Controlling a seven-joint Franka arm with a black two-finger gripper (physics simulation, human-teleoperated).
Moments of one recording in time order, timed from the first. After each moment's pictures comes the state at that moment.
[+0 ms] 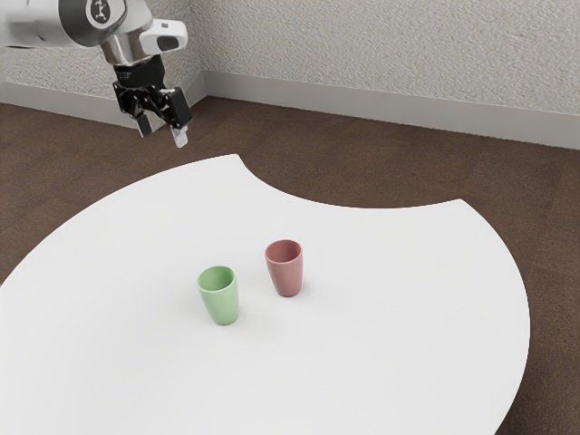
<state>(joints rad) -0.09 0.09 0.19 -1.50 -0.05 1.66 0.21</state>
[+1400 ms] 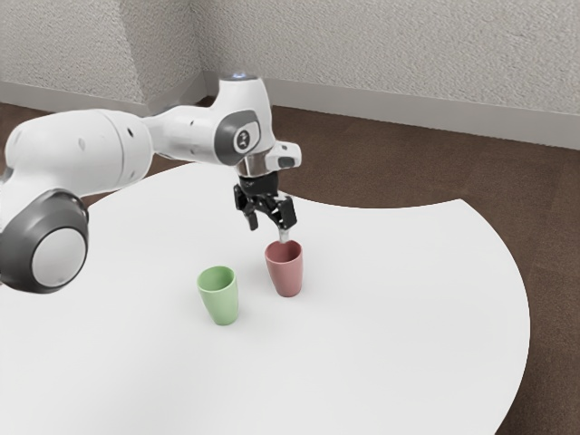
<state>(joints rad) -0.12 0.64 0.08 -1.32 -0.13 1.90 0.21</state>
